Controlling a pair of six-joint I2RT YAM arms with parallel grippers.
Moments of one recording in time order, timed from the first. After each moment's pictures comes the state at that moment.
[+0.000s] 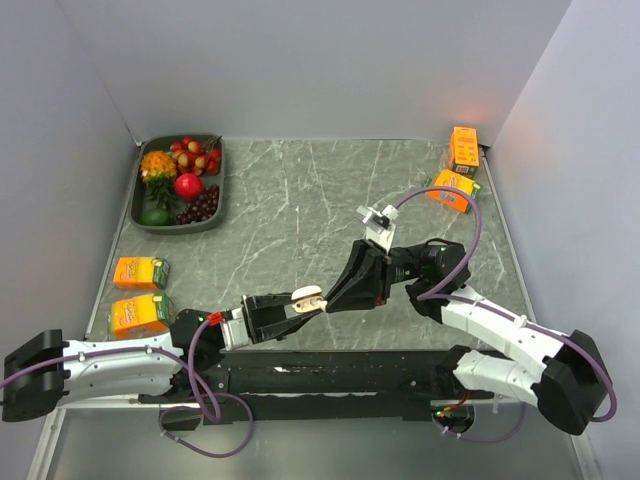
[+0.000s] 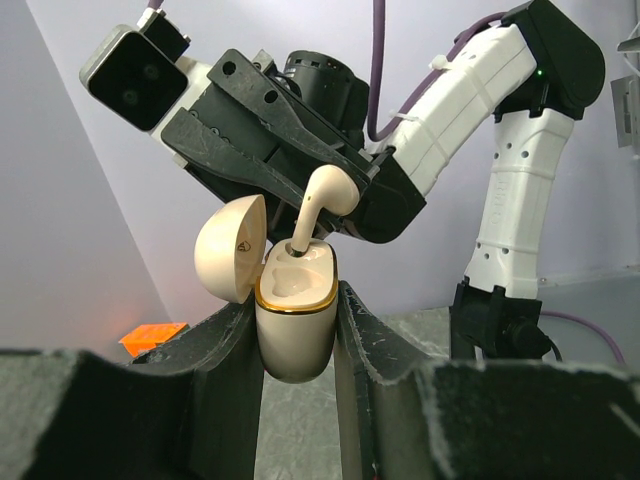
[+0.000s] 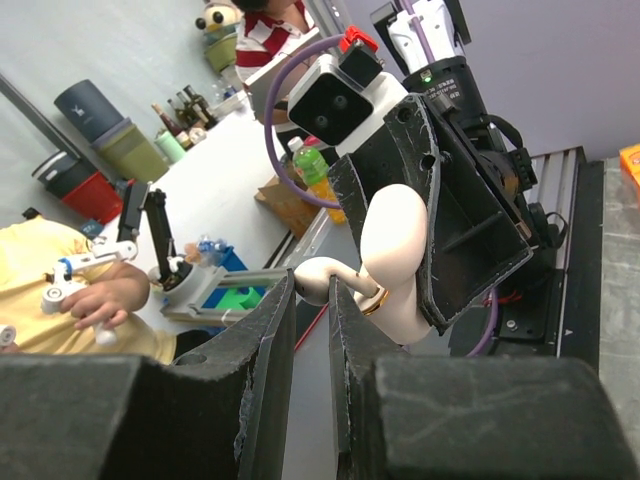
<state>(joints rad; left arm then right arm) -1.23 0.85 0.25 1.20 0.21 0.22 0.73 1.04 0.63 1.08 -1.12 1.17</state>
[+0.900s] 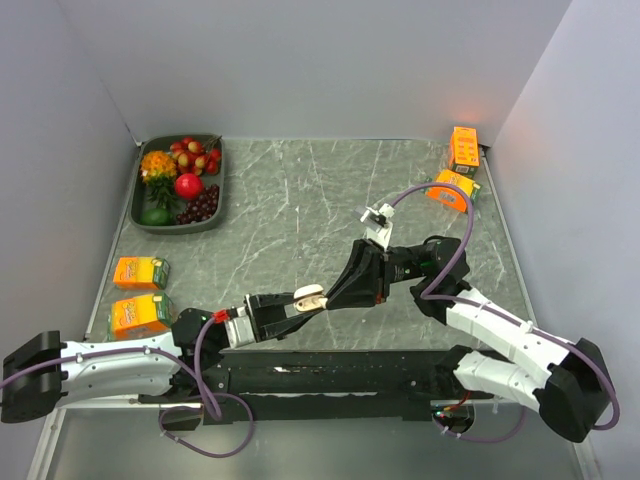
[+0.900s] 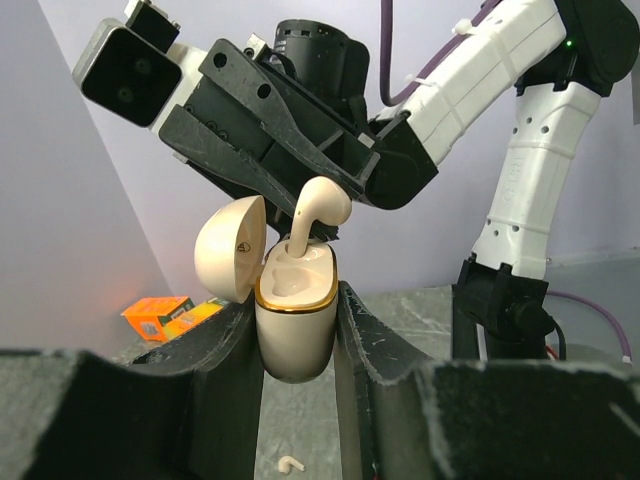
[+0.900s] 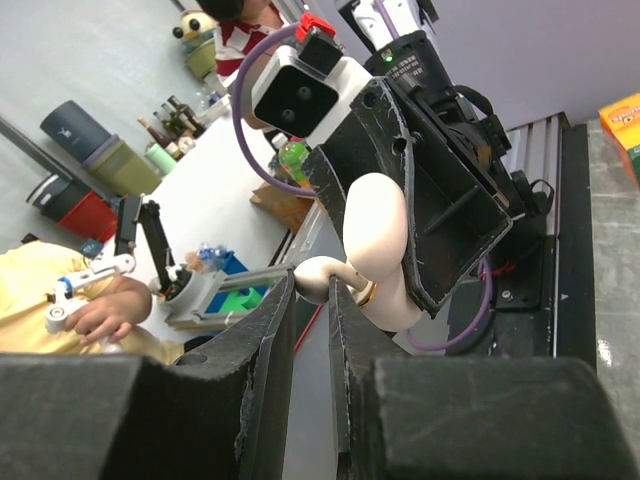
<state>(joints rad) -1.23 0.83 0.25 1.13 0.19 0.23 0.69 1.01 0.63 0.90 -1.12 1.11</state>
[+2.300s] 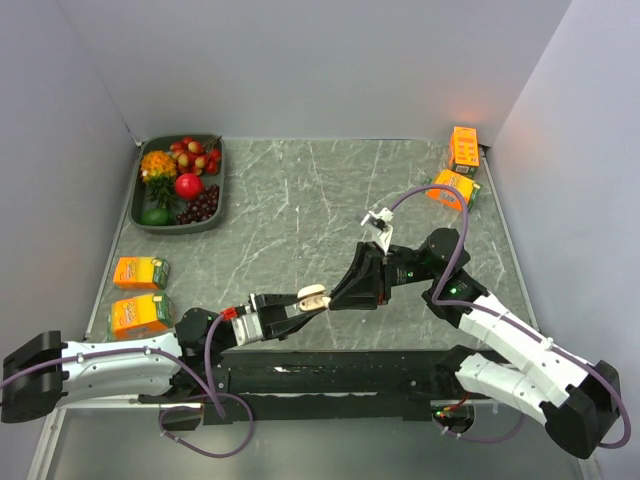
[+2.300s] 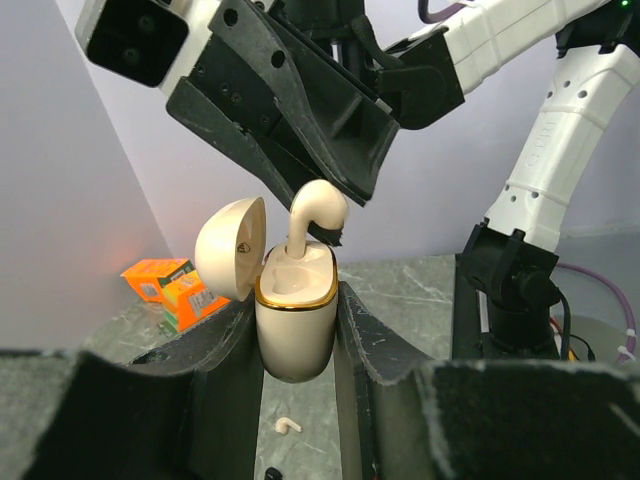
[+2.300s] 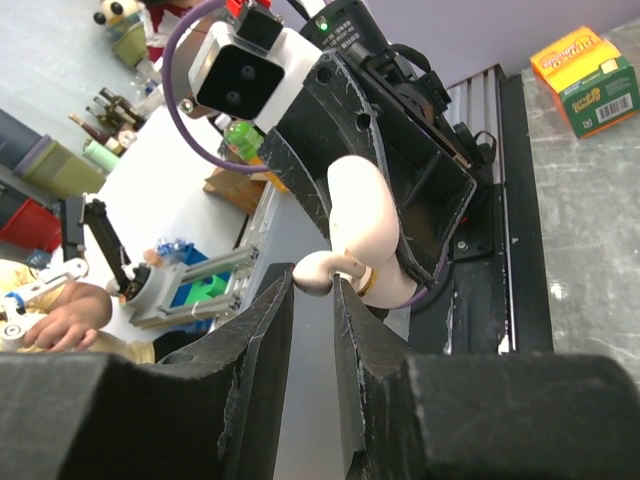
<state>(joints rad) -1.23 0.83 0.24 1.07 0.15 0.22 0.66 0.90 0.68 0.39 -1.10 0.81</state>
